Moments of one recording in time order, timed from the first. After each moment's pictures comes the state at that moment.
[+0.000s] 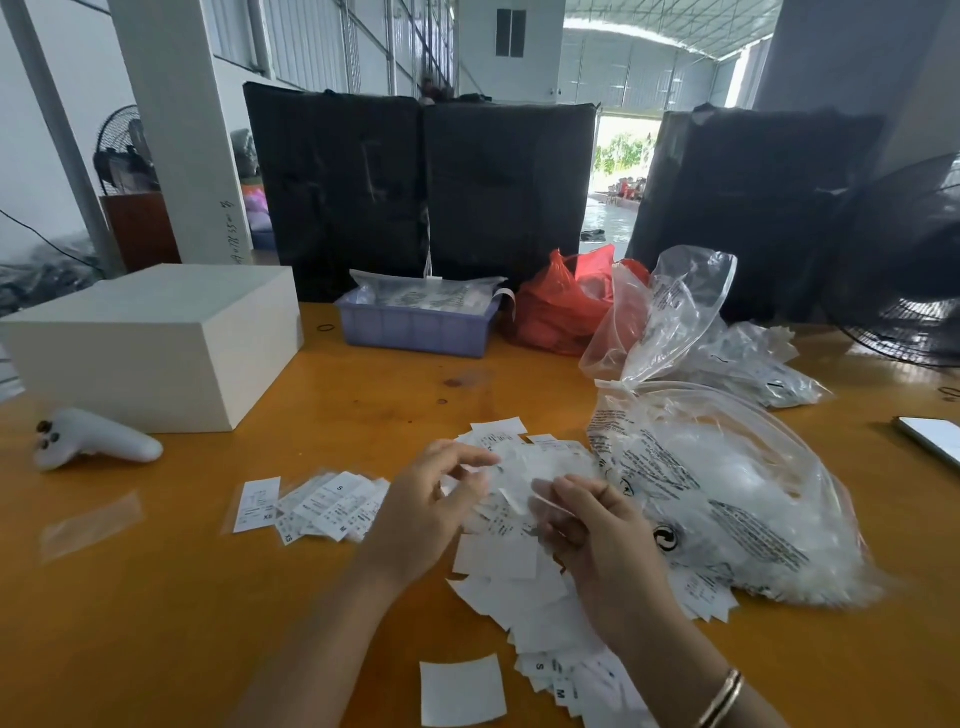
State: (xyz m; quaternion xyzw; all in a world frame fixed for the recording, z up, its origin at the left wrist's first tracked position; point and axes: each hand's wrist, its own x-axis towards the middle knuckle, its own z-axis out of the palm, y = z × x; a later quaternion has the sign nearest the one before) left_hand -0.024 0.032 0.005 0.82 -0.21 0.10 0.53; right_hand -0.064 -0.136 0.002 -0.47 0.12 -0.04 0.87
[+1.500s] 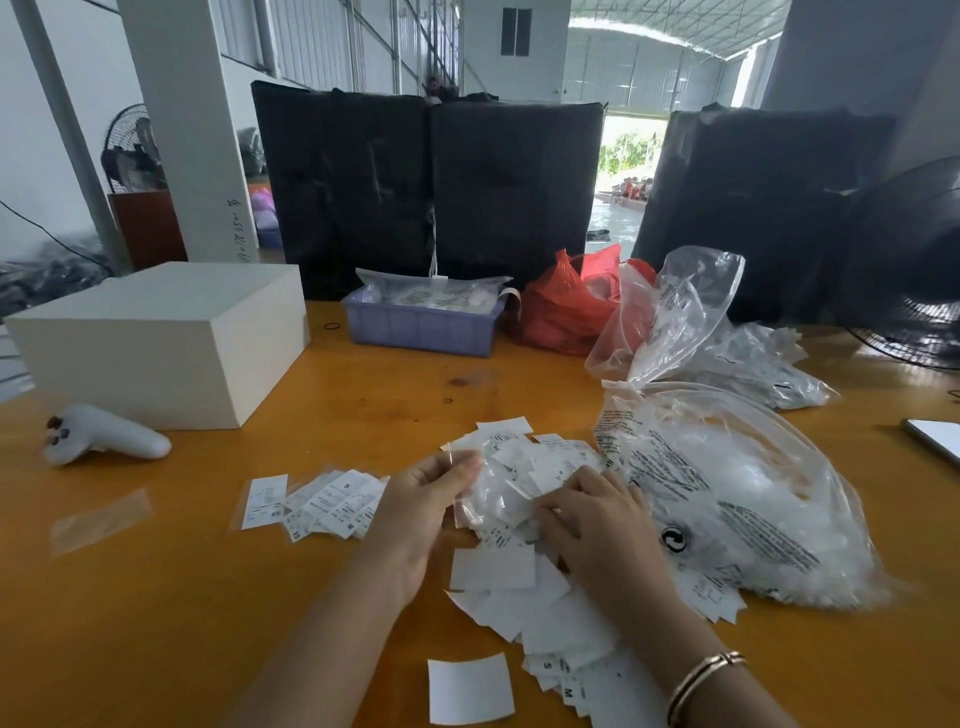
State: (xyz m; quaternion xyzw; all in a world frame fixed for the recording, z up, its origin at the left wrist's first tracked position) left_hand -0.022 0.027 0.003 0.61 0.01 -0.05 0.79; right_hand -0.047 -0.153 -0.015 -0.95 -0.09 -0.24 0.17
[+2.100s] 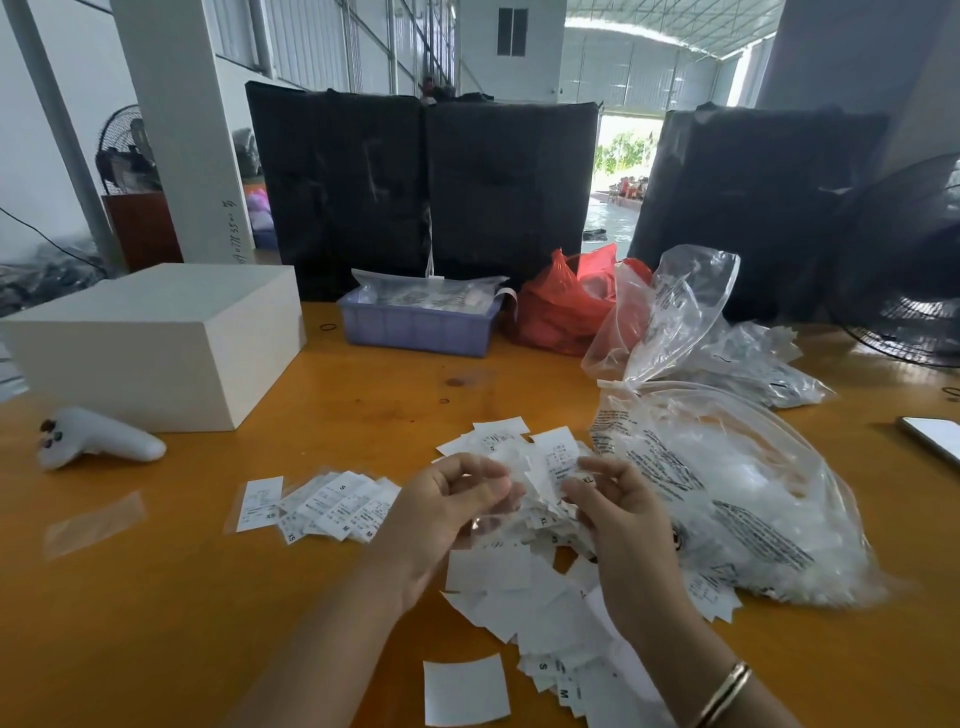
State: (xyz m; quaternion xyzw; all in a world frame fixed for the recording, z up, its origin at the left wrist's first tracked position) left_hand -0.028 0.024 0.006 0.63 -0.12 -0.10 0.76; right_hand -0.061 -0.145 0.001 -0.60 0.08 -0.15 0.78
